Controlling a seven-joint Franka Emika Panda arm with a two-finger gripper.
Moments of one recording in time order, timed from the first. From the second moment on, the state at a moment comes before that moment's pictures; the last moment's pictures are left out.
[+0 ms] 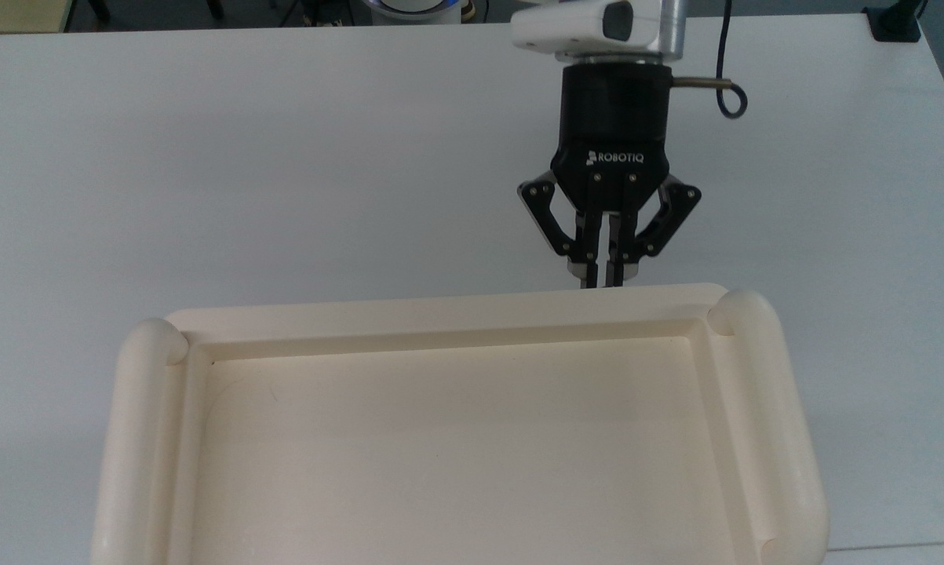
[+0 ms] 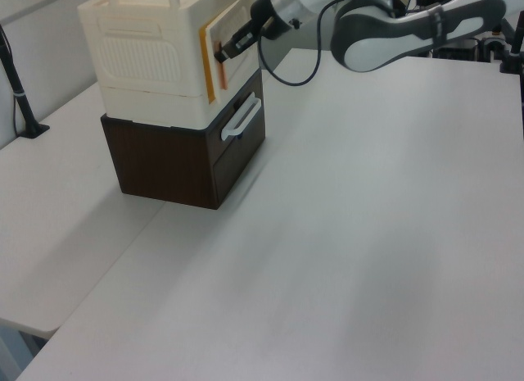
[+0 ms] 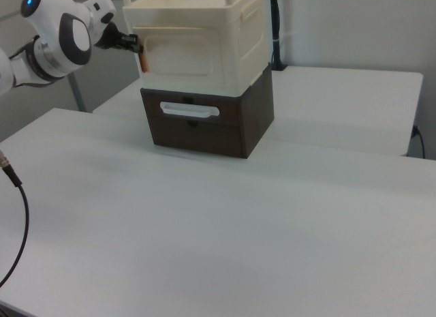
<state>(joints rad) 0.51 0.44 -0.30 -1.36 -0.27 2.69 0.42</state>
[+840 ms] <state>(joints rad) 0.25 0.00 -0.16 -1.59 -0.01 1.94 0.15</state>
